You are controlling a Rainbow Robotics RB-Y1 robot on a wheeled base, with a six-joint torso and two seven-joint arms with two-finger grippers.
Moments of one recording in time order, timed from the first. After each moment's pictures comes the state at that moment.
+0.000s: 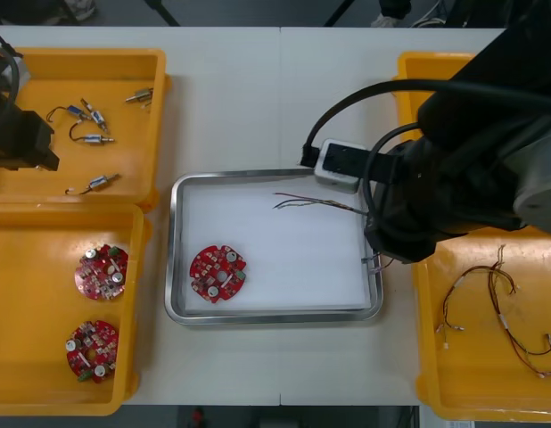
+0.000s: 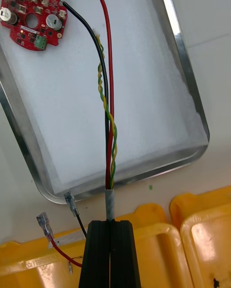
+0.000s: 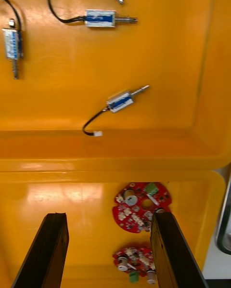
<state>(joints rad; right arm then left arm) -0.81 -0.73 0.46 -2.36 -0.96 1.92 1.61 -0.61 0.88 0.05 -1.80 0.87 1.91 -1.21</state>
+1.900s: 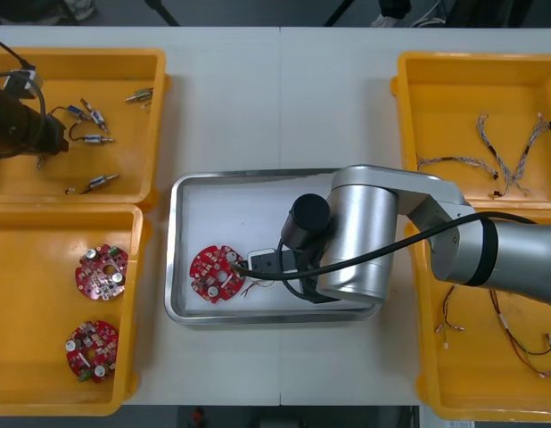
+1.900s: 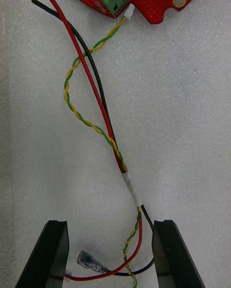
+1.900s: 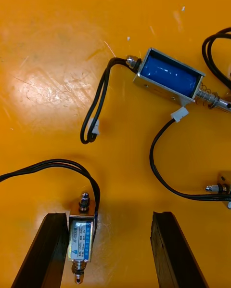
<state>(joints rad) -0.92 -0.63 1.13 -1.91 -0.66 1.44 1.88 -0.82 0.76 -0.09 -0.91 0.71 1.15 -1.66</state>
